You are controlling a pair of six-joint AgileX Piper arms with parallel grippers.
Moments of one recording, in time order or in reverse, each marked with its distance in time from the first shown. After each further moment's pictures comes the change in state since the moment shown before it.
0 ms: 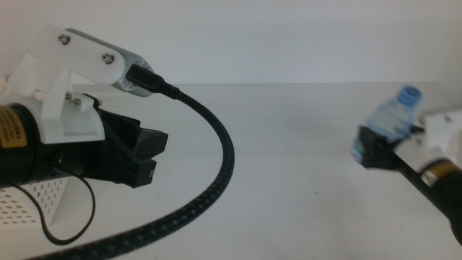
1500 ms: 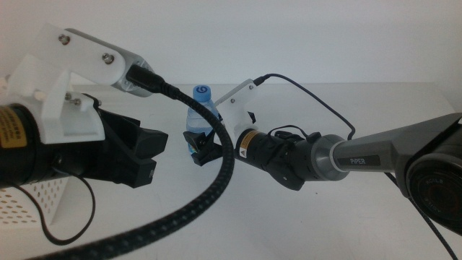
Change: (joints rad) left arm 0.000 0.000 0.000 0.000 0.000 0.000; right arm 0.476 0.558 -0.916 -0.246 0.388 0.153
